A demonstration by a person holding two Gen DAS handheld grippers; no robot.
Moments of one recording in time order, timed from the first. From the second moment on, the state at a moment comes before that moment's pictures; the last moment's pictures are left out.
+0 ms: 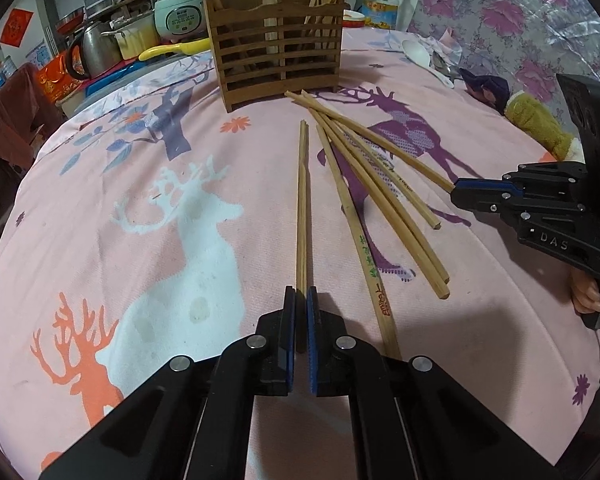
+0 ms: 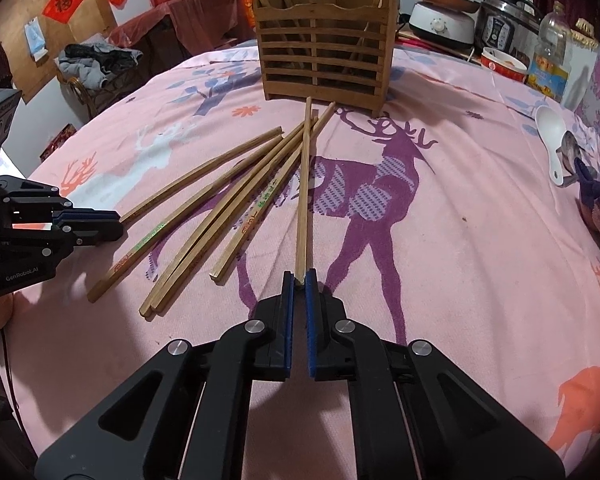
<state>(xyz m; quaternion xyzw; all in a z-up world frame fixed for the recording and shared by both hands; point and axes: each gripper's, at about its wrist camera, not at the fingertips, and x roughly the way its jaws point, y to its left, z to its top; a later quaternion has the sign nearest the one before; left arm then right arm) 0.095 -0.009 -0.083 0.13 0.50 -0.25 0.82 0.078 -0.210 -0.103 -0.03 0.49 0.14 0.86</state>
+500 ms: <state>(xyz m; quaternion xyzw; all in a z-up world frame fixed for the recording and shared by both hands) 0.125 -0.013 0.014 0.09 0.41 -0.20 0.88 0.082 -0.216 -0.007 -0.04 0.36 0.10 0.93</state>
